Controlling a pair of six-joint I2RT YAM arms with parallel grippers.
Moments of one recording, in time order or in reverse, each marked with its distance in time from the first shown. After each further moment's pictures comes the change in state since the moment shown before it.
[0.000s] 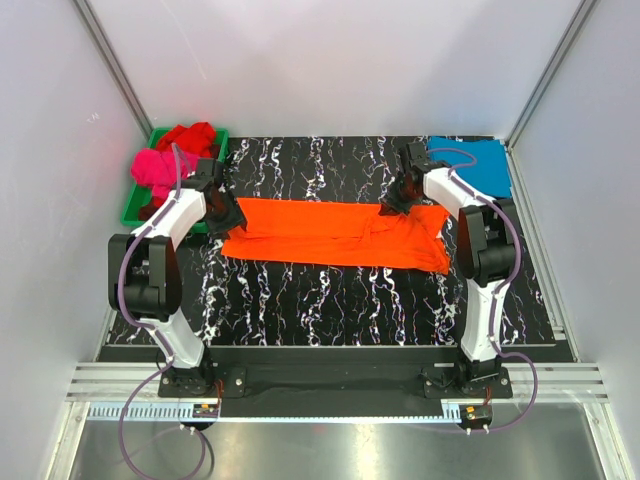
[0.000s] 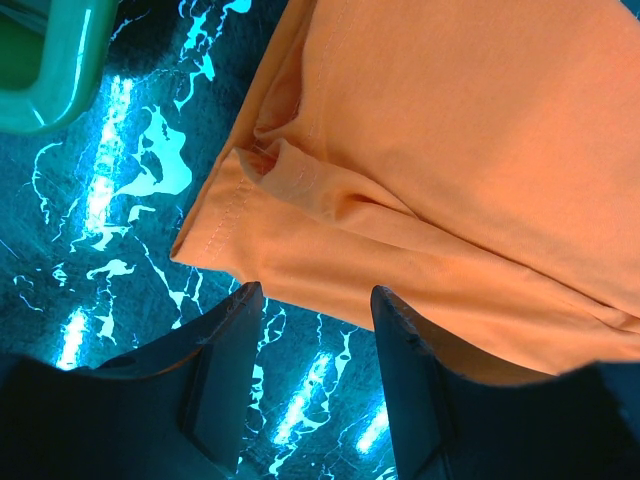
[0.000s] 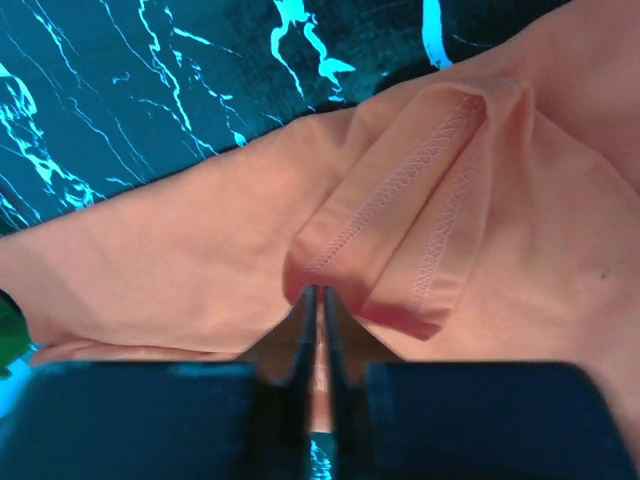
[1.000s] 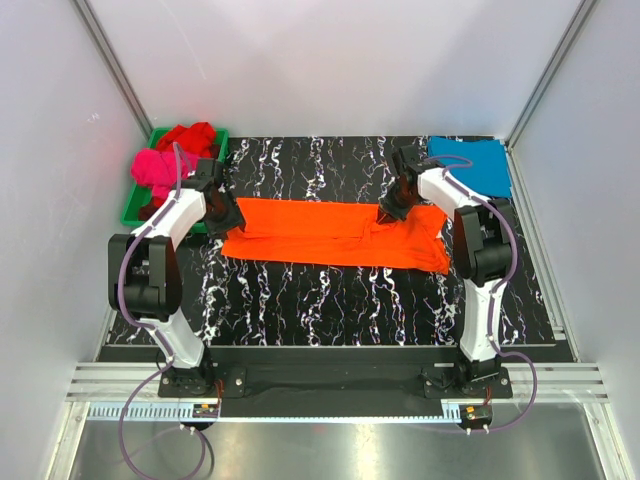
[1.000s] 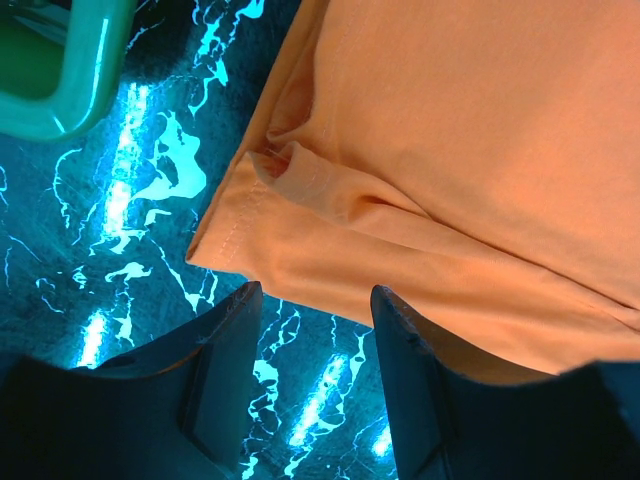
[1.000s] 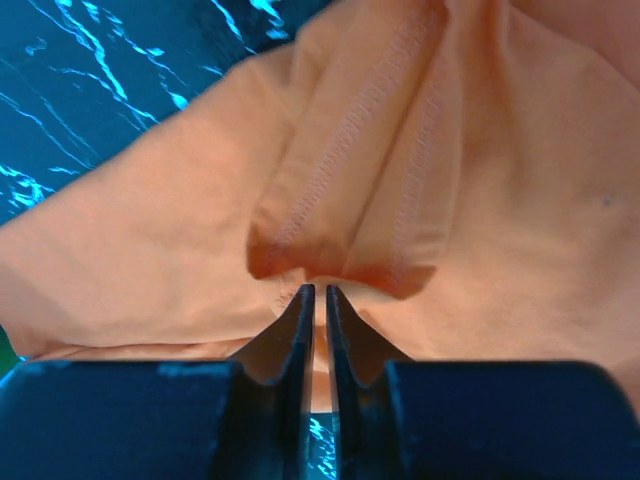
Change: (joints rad) left arm 0.000 0.000 0.000 -0.004 -0.020 0.034; right arm 0.031 0.014 0.018 -0.112 0.032 0.084
